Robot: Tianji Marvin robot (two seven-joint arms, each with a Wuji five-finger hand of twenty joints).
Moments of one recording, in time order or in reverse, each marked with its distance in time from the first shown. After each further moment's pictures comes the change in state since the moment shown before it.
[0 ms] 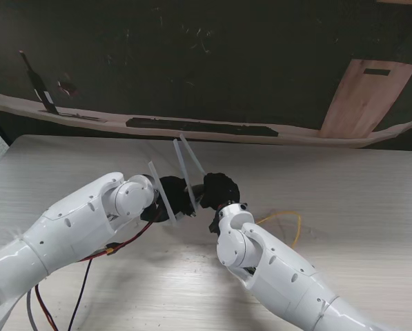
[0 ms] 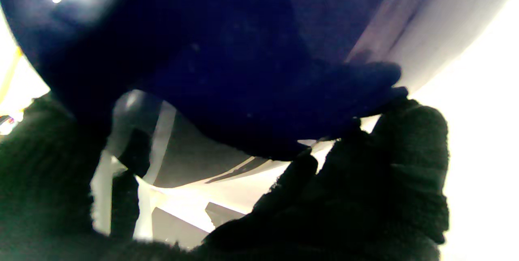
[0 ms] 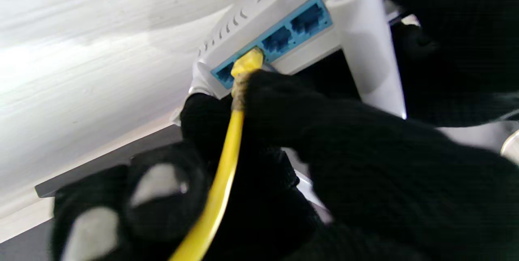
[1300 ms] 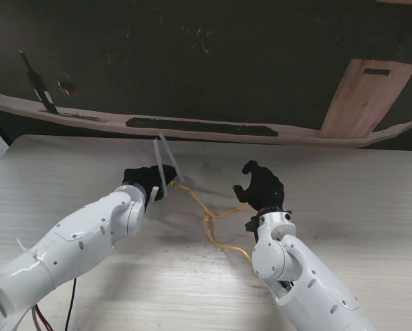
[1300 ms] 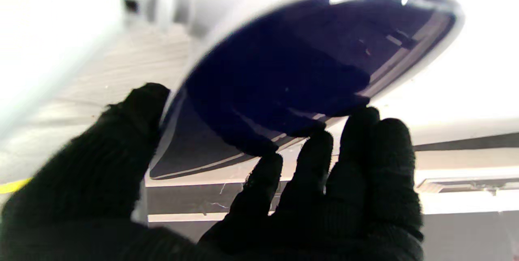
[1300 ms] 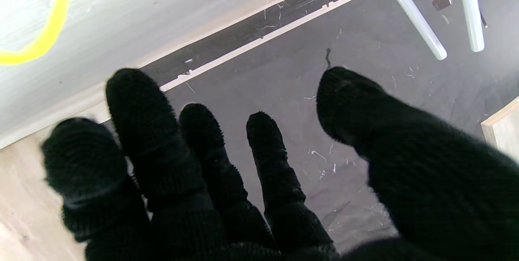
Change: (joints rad) left arm 0.067 -0.036 -0.009 0.109 0.354 0.340 0.314; right arm -0.254 0.077 0.303 -0.233 -0.151 -0.052 -0.094; left_hand 0.151 0.173 0.003 0.008 -0.066 -0.336 -0.006 -0.151 -0.195 -0.259 0.106 -0.042 -0.182 -0.214 0.096 -0.150 -0.195 -0.244 -0.205 0.252; right_hand -0.208 0.146 -0.104 0.078 -0.403 -0.092 -0.251 0.074 -0.304 0.117 -0.131 -0.063 -0.147 0.117 -0.518 -0.239 -0.238 0.131 -0.338 -0.165
